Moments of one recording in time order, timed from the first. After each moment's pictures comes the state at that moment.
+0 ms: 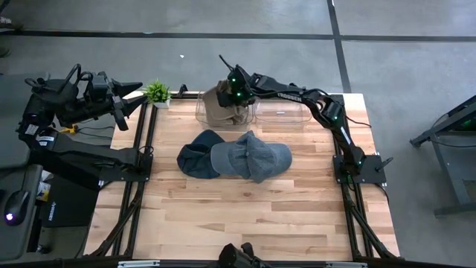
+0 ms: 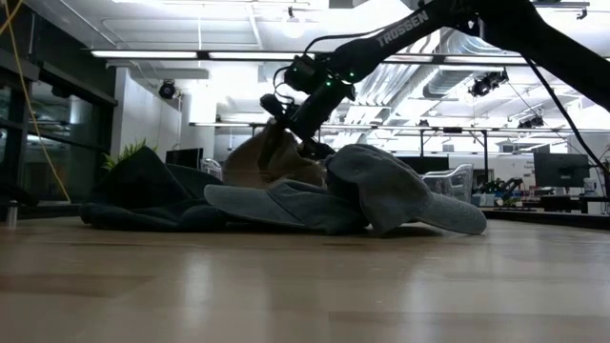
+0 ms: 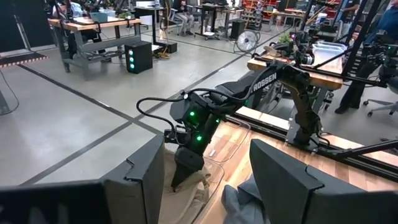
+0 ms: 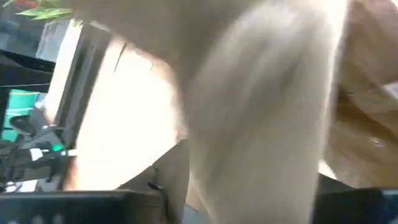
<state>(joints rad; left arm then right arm) 0.02 0.69 1.51 -0.98 -0.51 -0.17 -0.52 2.26 1.97 -0.51 -0.24 0.78</state>
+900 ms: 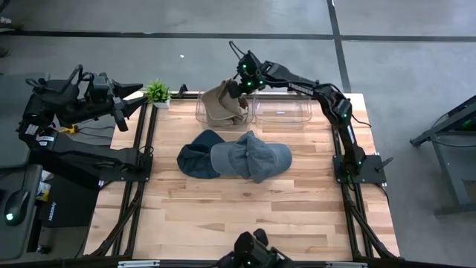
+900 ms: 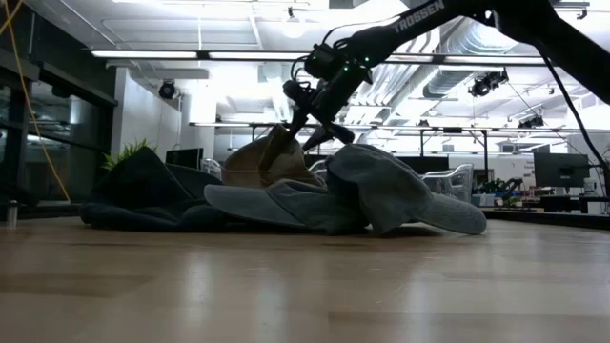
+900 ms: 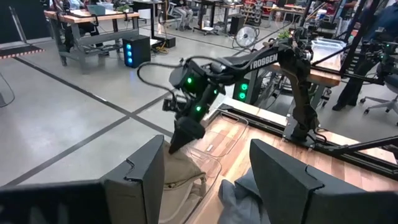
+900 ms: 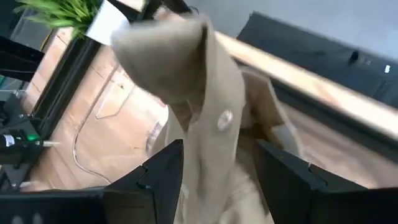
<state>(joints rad) 0.02 0.69 1.51 -1.00 -0.50 -0.19 -0.61 2.16 1.97 -0.63 -0.21 0.53</state>
